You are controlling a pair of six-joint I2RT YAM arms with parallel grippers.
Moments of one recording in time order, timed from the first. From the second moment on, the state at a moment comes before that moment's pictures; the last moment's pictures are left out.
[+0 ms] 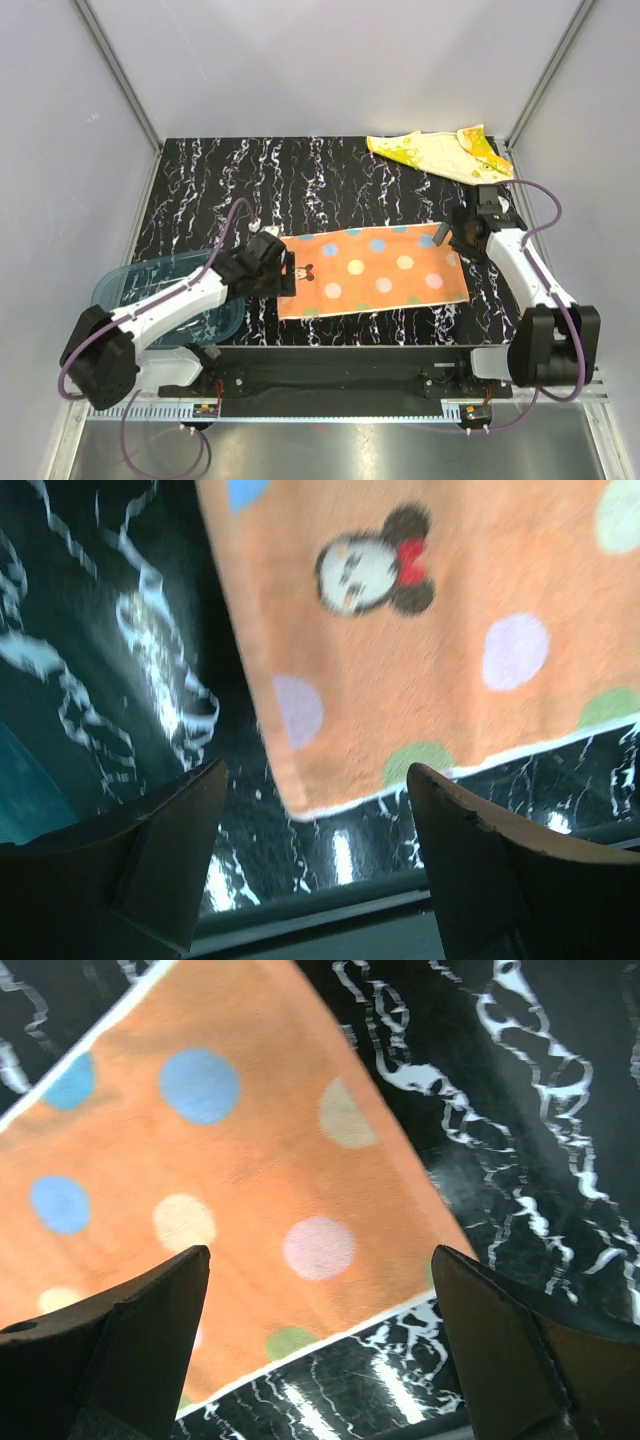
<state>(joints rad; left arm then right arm) -0.68 1.26 0.81 -0.59 -0.11 -0.62 0.02 1.37 1.02 -0.74 0.18 0.54</state>
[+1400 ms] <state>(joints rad) -0.91 1.29 0.62 -0.56 -0.28 -0.96 0.02 1.17 0.90 -0.66 -0.07 0.57</state>
